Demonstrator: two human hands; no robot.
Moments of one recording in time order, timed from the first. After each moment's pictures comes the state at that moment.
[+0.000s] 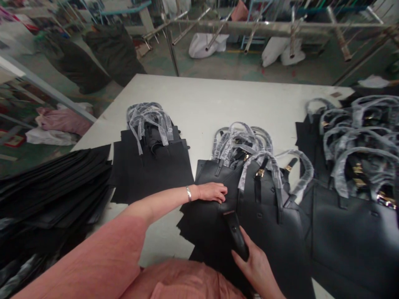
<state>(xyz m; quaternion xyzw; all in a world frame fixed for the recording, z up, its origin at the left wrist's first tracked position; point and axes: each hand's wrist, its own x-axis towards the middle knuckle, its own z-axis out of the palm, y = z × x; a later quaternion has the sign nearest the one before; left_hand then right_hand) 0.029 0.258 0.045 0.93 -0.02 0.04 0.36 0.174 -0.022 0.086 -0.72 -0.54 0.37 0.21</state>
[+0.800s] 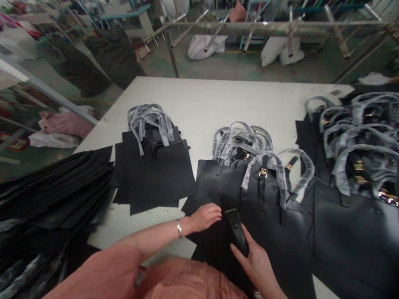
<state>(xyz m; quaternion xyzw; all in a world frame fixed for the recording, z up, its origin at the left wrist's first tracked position) -0.023 0.147 0.039 0.90 0.22 0.17 0.35 0.167 -0.018 0.092 -0.74 -0.52 0.37 0.20</state>
